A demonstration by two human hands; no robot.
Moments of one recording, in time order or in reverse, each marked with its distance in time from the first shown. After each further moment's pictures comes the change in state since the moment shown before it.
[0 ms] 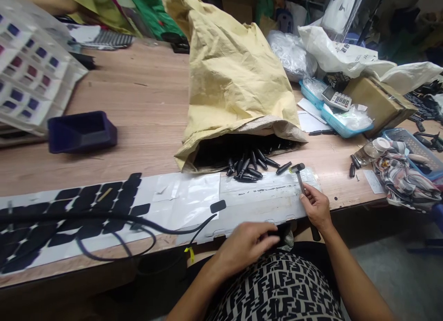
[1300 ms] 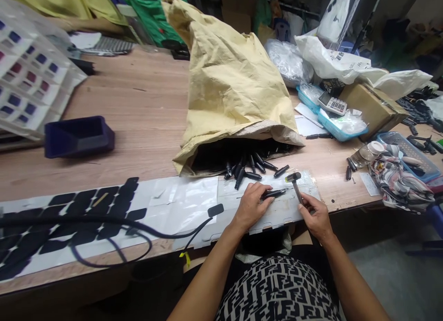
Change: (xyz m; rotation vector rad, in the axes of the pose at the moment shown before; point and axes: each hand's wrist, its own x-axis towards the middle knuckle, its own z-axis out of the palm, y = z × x) left_hand 0.082 -0.032 -0.003 0.110 0.530 0.163; right_hand -0.015 -0.003 -0.009 0.019 -0.022 -0.089
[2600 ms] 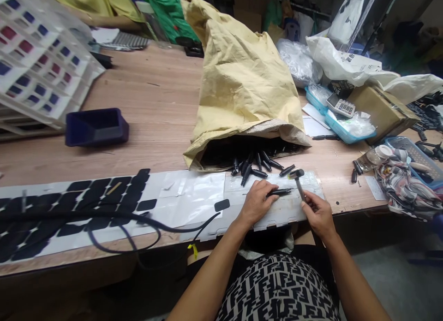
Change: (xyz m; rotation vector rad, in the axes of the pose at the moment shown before) left_hand 0.005 -0.001 0.000 -0.044 -0.001 -0.035; right_hand 0.008 -0.011 0.003 0.035 -0.064 0.040
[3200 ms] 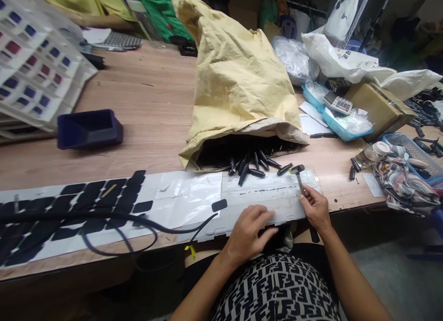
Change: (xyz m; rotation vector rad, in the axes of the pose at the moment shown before) left_hand -0.075 0.019 -0.013 0.149 -0.001 0.234; right_hand 0.009 0.016 0.006 0.000 0.064 0.060
